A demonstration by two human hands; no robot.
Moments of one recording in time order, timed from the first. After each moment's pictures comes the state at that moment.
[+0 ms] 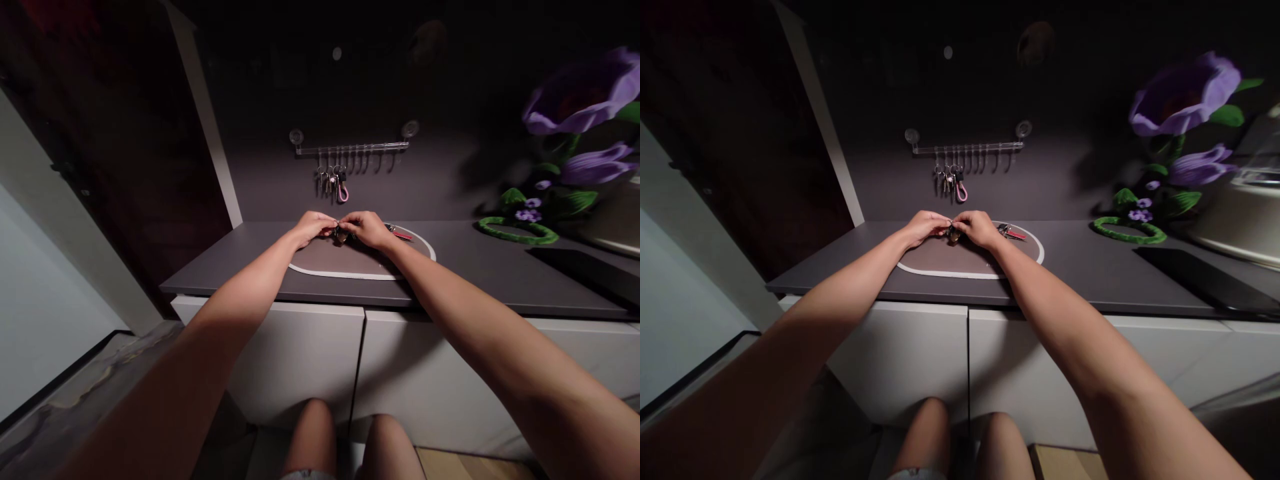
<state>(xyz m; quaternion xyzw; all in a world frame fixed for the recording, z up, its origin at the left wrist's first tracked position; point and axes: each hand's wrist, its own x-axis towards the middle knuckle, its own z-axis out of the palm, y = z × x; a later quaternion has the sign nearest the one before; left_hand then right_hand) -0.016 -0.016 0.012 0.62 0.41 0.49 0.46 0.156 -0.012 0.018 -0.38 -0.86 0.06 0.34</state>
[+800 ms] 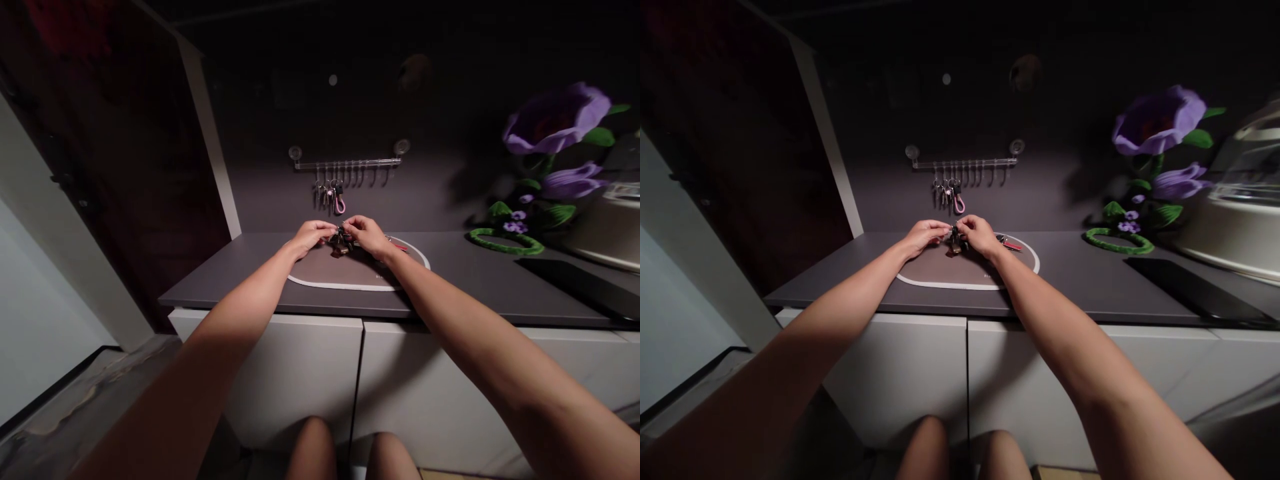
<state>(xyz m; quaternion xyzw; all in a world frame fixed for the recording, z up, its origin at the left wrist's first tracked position) -0.017 -0.012 0.012 0.65 0.40 0.50 0.41 0.153 -0.013 0.021 -0.37 -0.73 0.33 0.48</state>
